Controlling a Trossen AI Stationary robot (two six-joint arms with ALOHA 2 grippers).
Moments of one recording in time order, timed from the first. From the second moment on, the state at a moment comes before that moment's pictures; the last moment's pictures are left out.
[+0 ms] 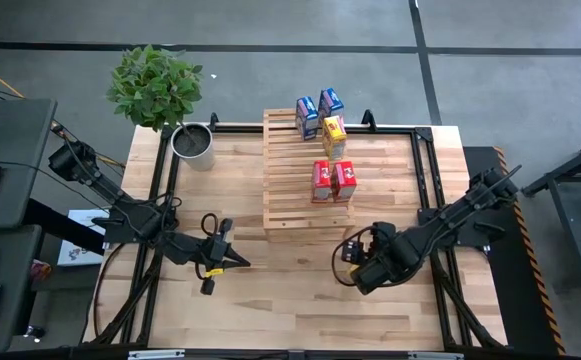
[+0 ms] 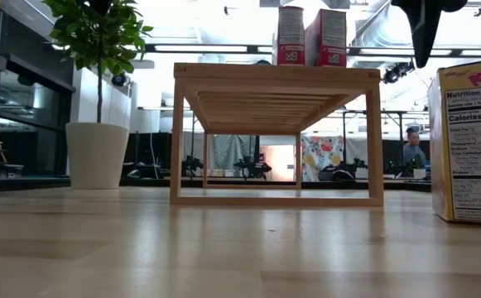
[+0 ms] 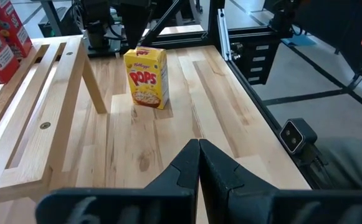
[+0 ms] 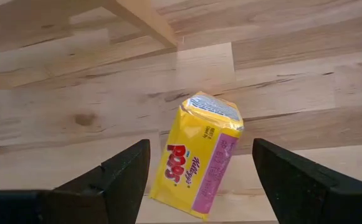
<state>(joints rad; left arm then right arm) -0.63 1.11 0.69 0.02 -0.41 -0.15 0.58 1.60 1.35 -1.27 0.25 2.32</state>
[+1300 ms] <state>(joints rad) -0.63 1.11 0.69 -0.01 -0.40 -0.18 0.55 1.74 1.35 -1.23 0.12 2.13</state>
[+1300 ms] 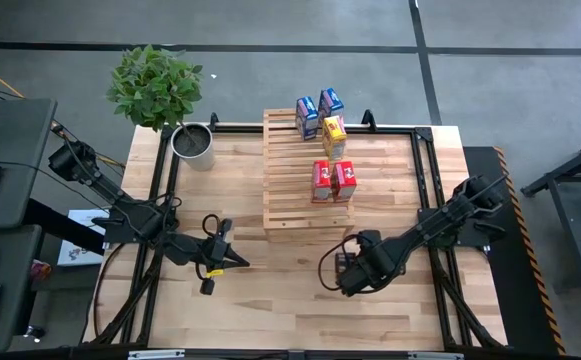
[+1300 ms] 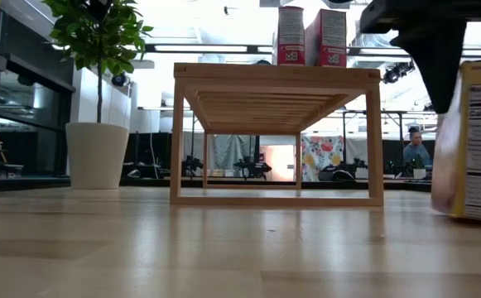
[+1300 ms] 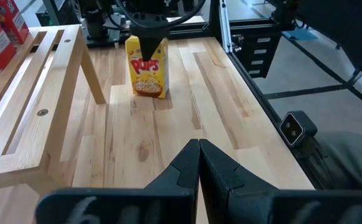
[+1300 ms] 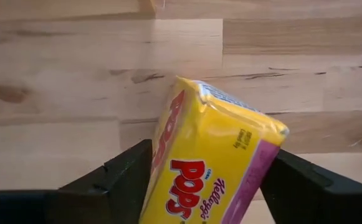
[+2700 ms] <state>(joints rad) -0.66 0.90 0.64 -0.10 -0.54 -0.18 -0.03 1.75 2.21 -1.12 0.53 0.70</state>
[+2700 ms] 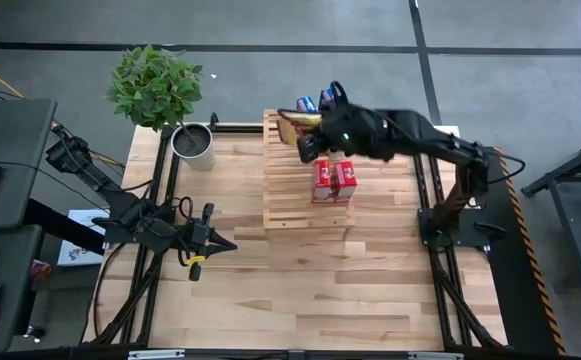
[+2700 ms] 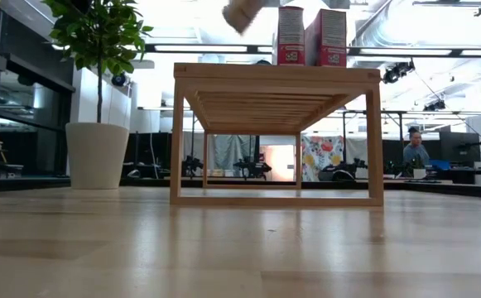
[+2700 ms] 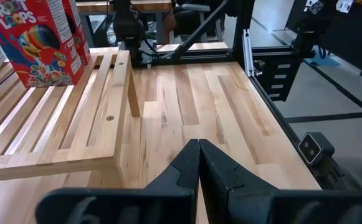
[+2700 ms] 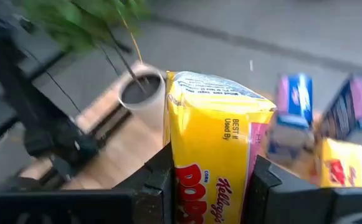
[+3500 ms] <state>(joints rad) -0.66 0.90 0.64 0.00 -0.55 -0.06 -0.23 1.81 2.21 -1.42 0.32 0.75</state>
